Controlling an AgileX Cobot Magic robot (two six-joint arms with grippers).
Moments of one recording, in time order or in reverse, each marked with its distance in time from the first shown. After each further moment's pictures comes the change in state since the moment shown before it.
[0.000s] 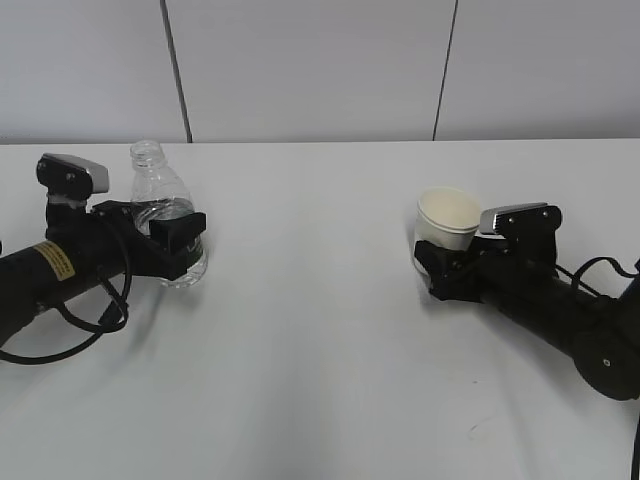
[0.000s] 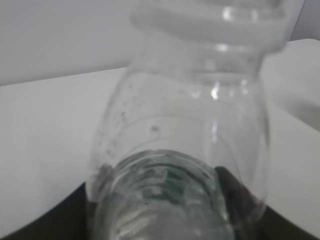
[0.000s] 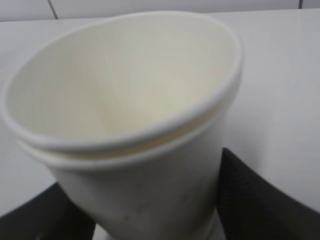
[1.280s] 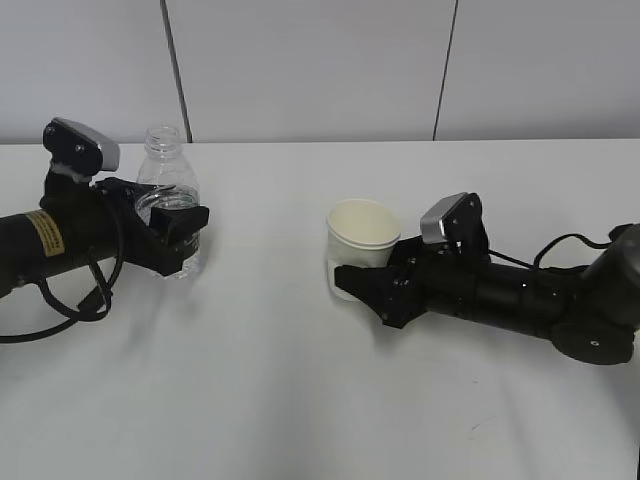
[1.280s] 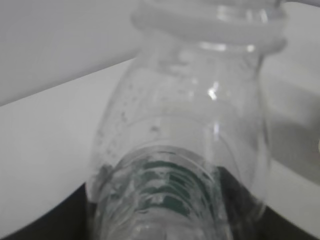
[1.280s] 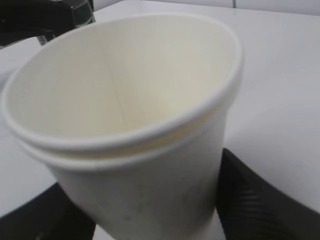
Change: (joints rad) left arm -0.010 -0.168 -0.001 0.136 0.221 -0.003; right arm 0.053 -0.035 -0.103 -0.515 0.015 0.193
